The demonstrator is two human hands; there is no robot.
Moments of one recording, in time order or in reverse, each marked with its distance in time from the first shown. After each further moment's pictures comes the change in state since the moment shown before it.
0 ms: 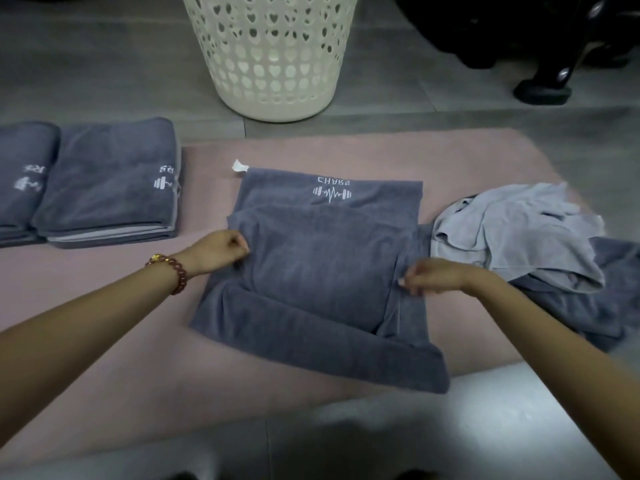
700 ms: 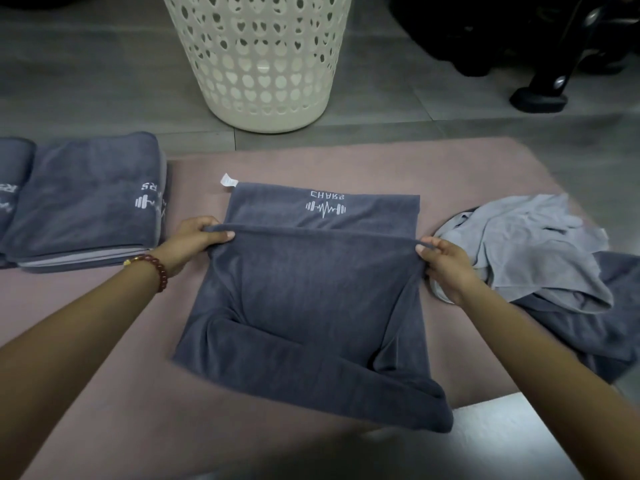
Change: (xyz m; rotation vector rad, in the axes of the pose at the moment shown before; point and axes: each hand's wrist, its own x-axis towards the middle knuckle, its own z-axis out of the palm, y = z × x) left_hand 0.037 0.006 -0.027 -0.491 0.146 -0.055; right_hand 0.041 0.013 -0.012 1.094 0.576 -0.148
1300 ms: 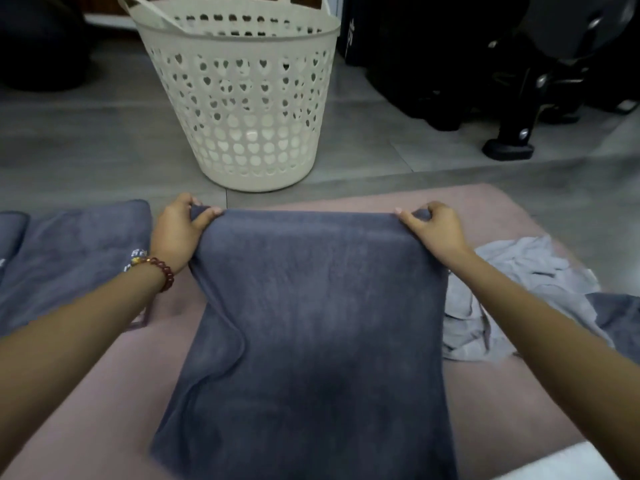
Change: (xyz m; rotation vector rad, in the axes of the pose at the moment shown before) left_hand 0.034 0.093 -0.009 0.335 0.489 0.490; right_hand 0.048 -0.113 0.013 -0.618 0.250 -0.468
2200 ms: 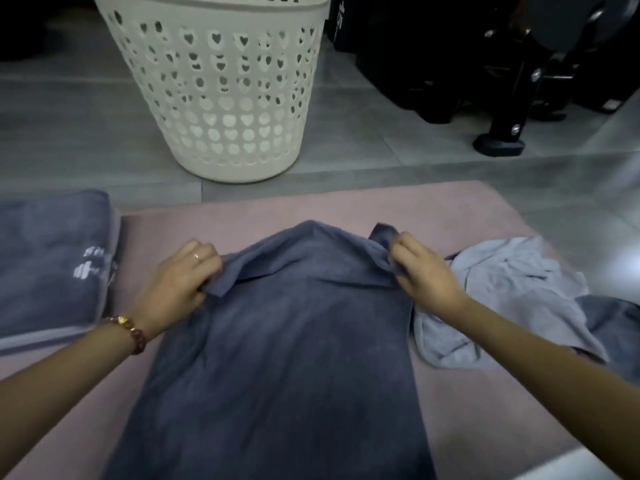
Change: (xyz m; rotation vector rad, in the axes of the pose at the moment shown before) left_hand -0.043 -0.033 0.033 0.275 -0.263 0.892; right_hand -0.023 0.050 0.017 -0.311 -0.108 -0.827
